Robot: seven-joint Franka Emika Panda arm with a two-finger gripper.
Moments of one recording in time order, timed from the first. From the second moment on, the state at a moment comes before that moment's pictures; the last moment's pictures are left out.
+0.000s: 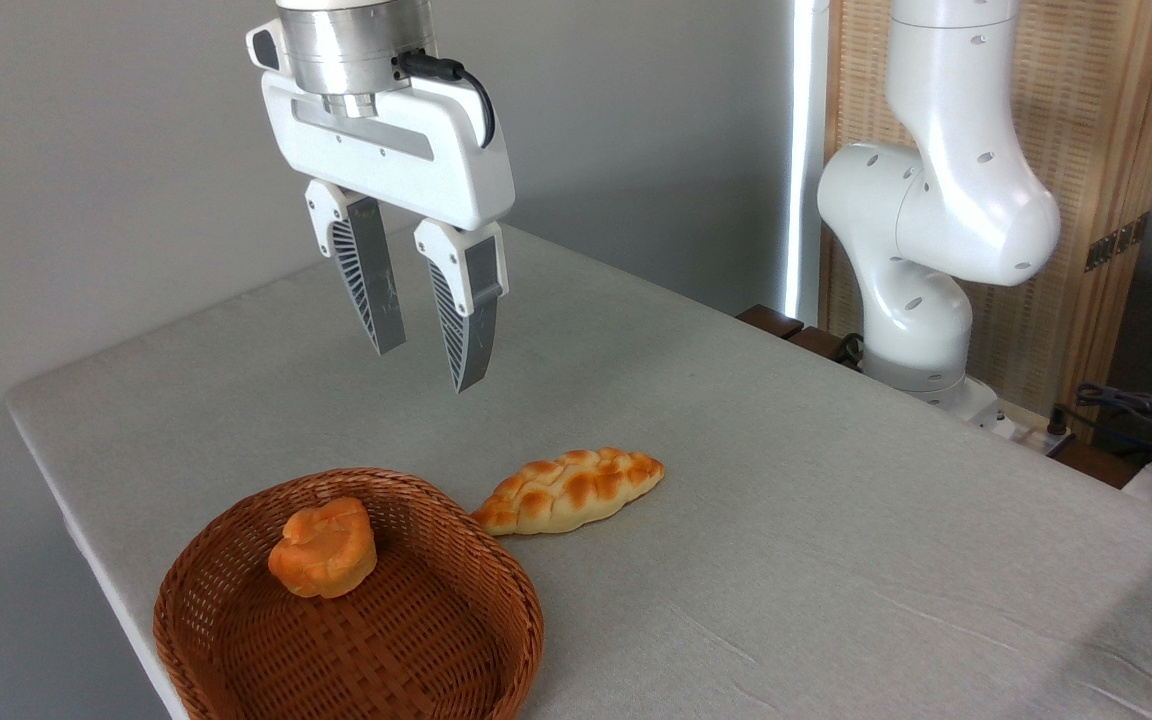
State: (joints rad) arm -0.03 -0.01 -0.04 -1.64 -0.03 1.67 0.56
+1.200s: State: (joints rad) arm -0.04 0.00 -0.05 -1.66 -0.03 1.82 0.56
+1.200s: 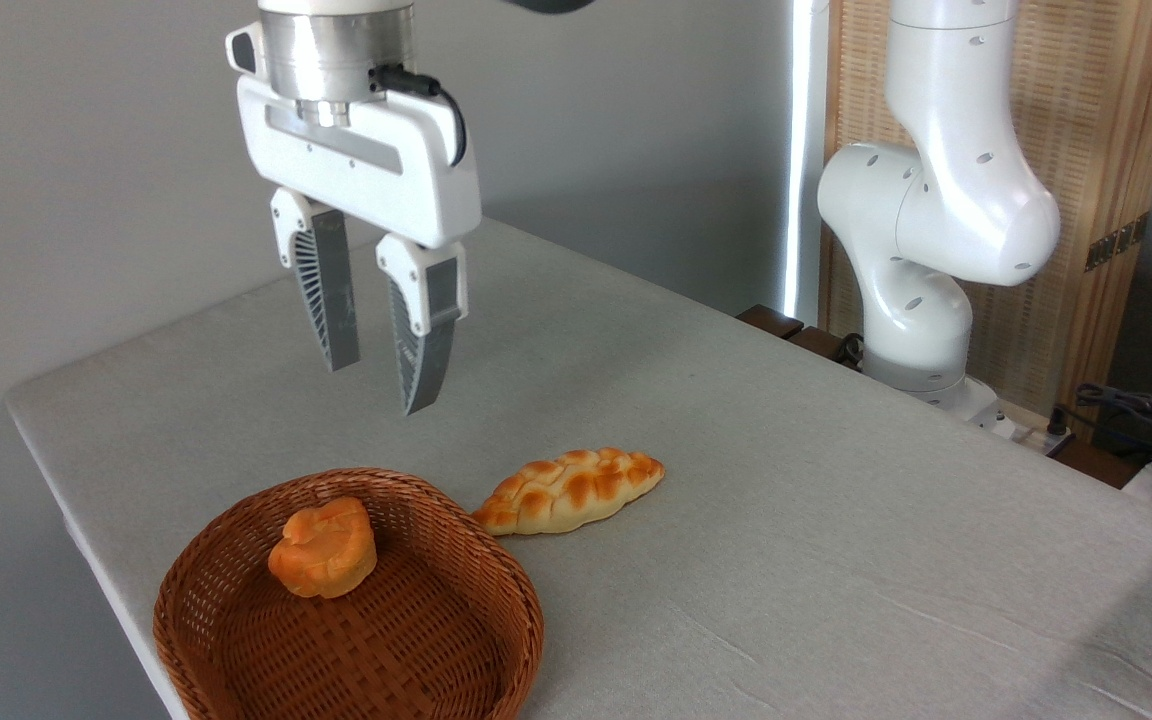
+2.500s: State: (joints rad) arm -0.05 0.19 -0.18 -1.82 0.09 2.19 0.58
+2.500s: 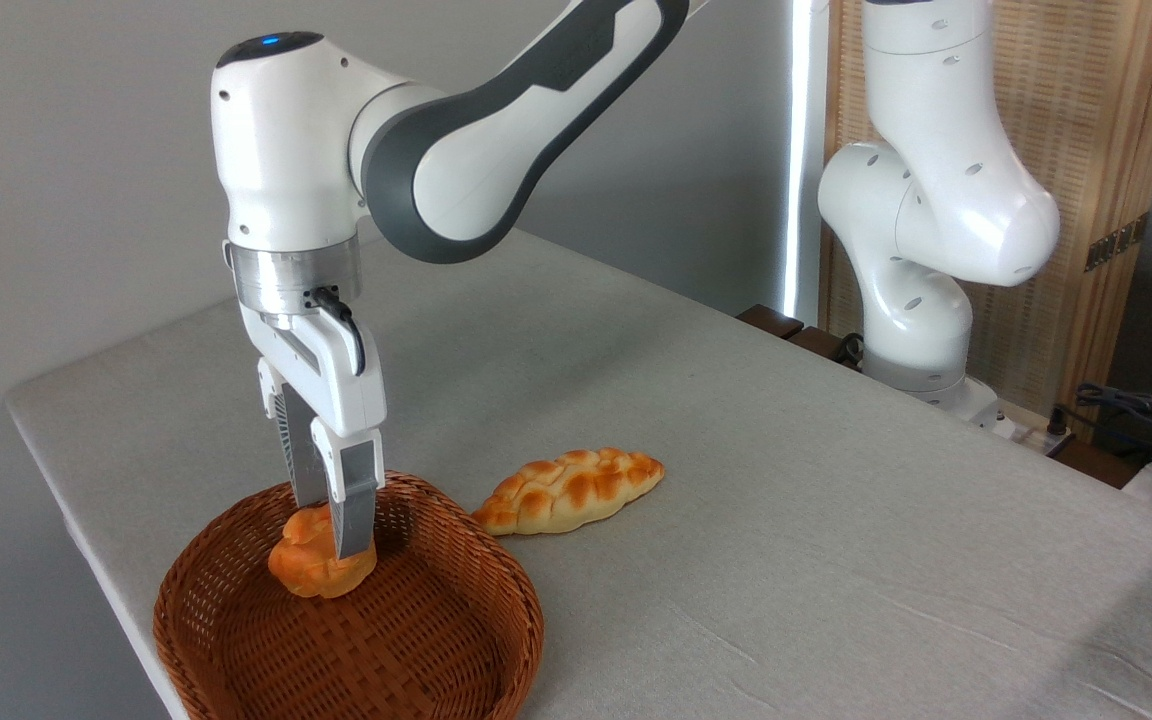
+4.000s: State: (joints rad) arm 0.03 0.11 -0.19 -1.84 0.10 2.32 0.63
